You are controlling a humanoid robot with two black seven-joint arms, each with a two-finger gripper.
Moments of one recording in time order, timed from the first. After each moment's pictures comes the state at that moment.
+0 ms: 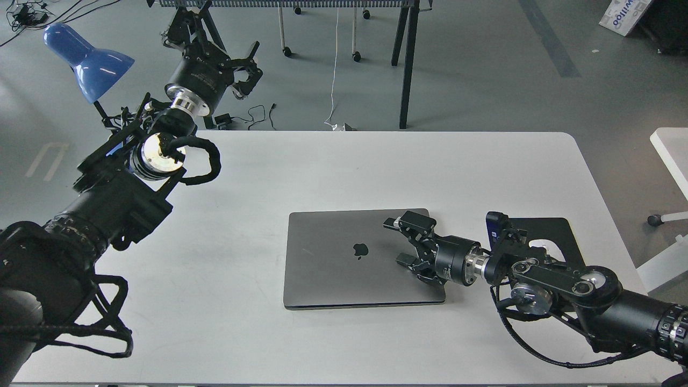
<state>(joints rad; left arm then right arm) -0.98 0.12 -0.77 -0.43 -0.14 -0.49 -0.28 0.71 -0.33 0.11 0.94 -0.50 0.27 0.28</state>
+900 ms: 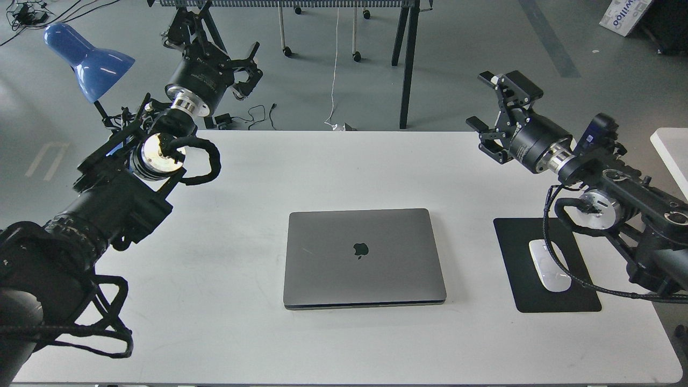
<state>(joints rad) -0.98 0.12 -0.77 -0.43 -0.14 -0.49 -0.28 0.74 -0.46 0.82 0.88 -0.47 0.27 0.28</state>
